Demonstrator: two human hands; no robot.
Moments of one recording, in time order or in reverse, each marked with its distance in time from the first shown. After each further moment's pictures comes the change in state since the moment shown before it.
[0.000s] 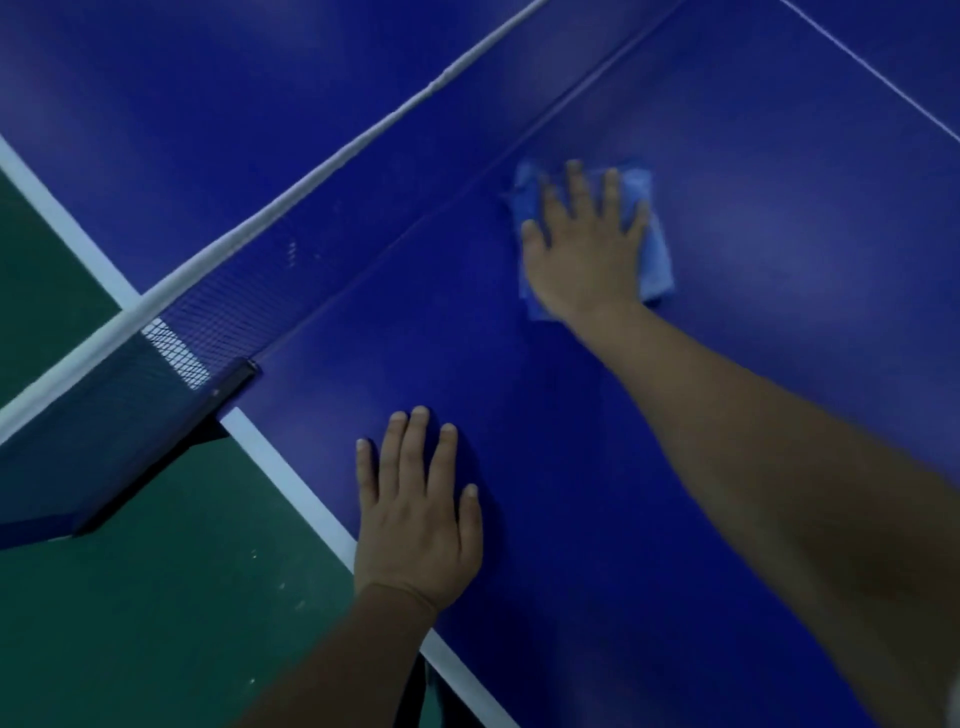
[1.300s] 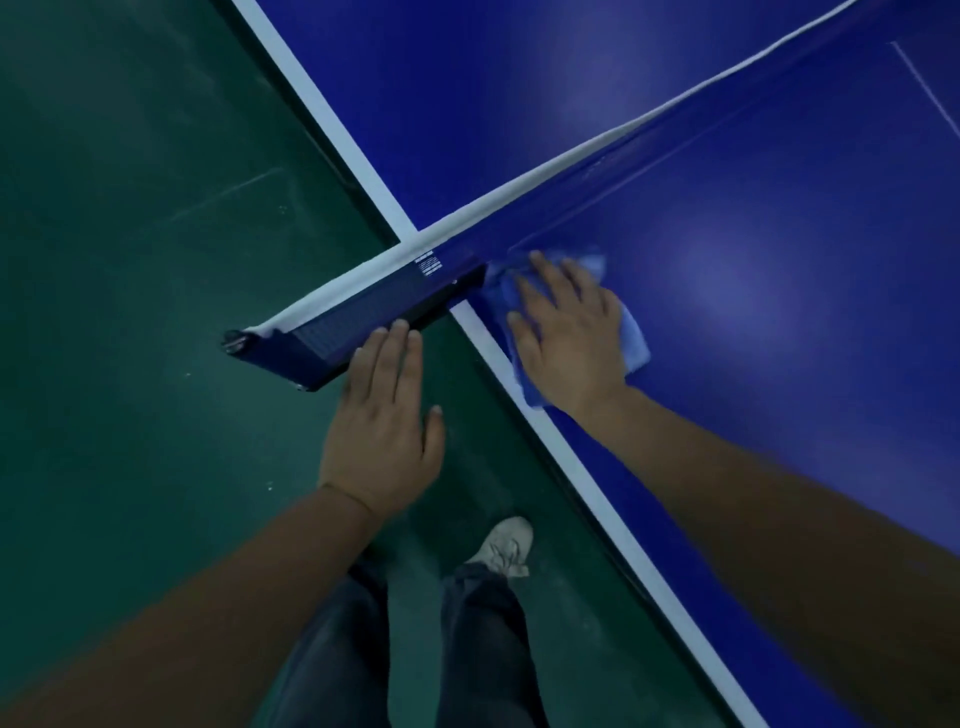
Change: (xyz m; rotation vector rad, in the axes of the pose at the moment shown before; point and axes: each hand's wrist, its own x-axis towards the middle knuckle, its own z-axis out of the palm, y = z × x) left_hand -0.054 -0.213 -0.062 -0.186 0.055 0.025; right_hand -0.169 -0.193 0.033 0.010 0.097 -0.381
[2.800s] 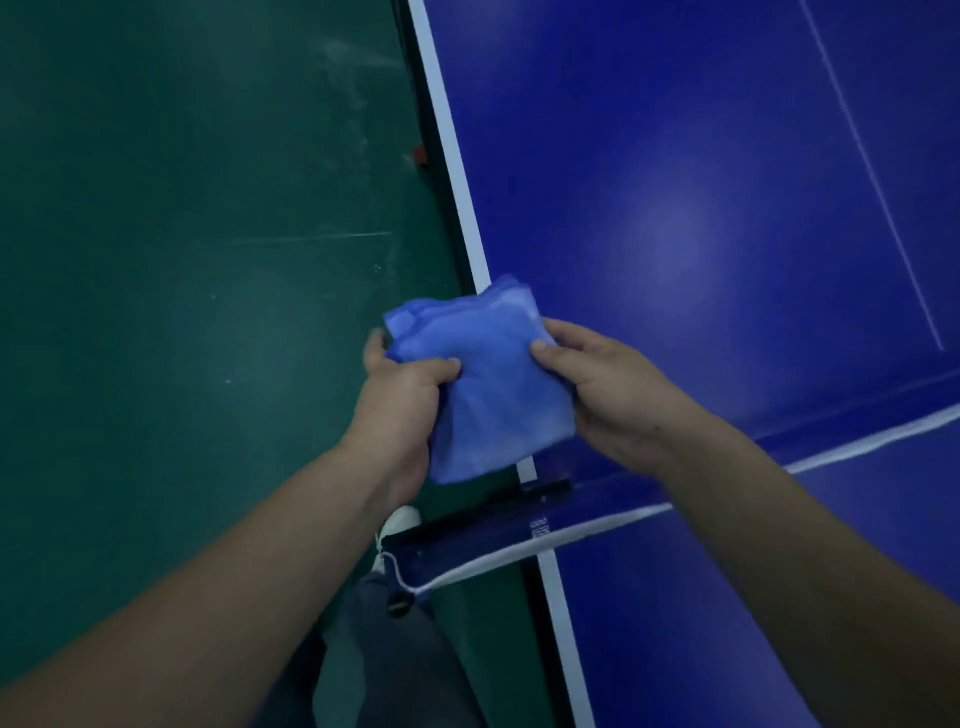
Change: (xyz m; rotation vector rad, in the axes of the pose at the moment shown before) left_hand 0.150 -0.065 -0.151 -1.726 0.352 -1.051; right_hand 0.212 -0.116 -0.107 1.283 -0.856 0.461
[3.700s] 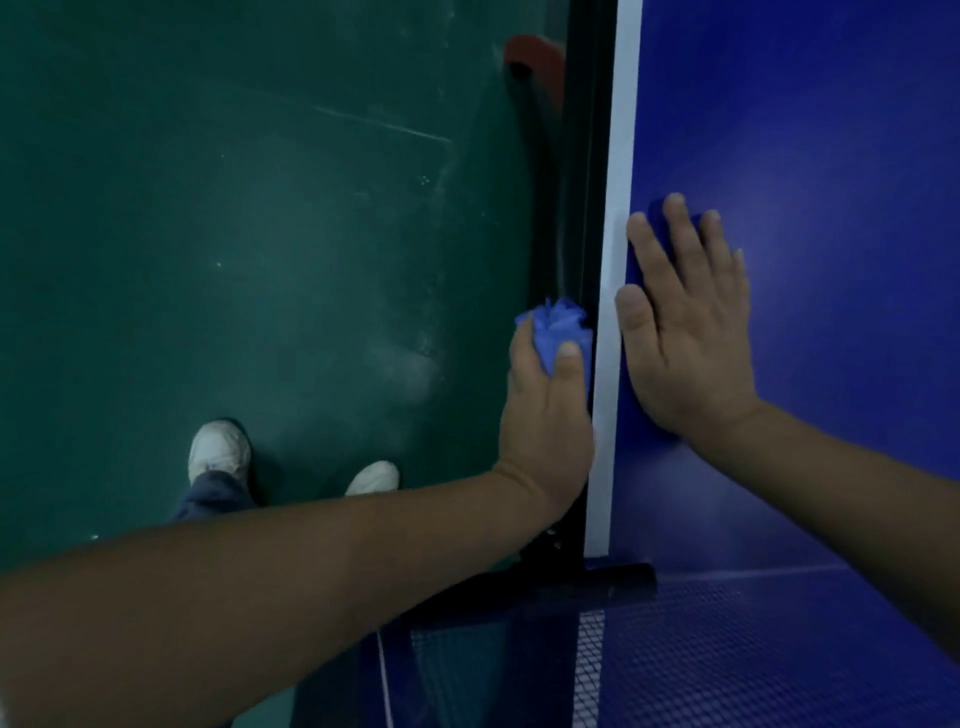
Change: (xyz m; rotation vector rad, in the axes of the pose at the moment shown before) left_hand 0.116 -0.130 0.040 0.050 0.048 0.207; right_hand 0.149 0.047 -0.042 -1.509 0.366 -0.732
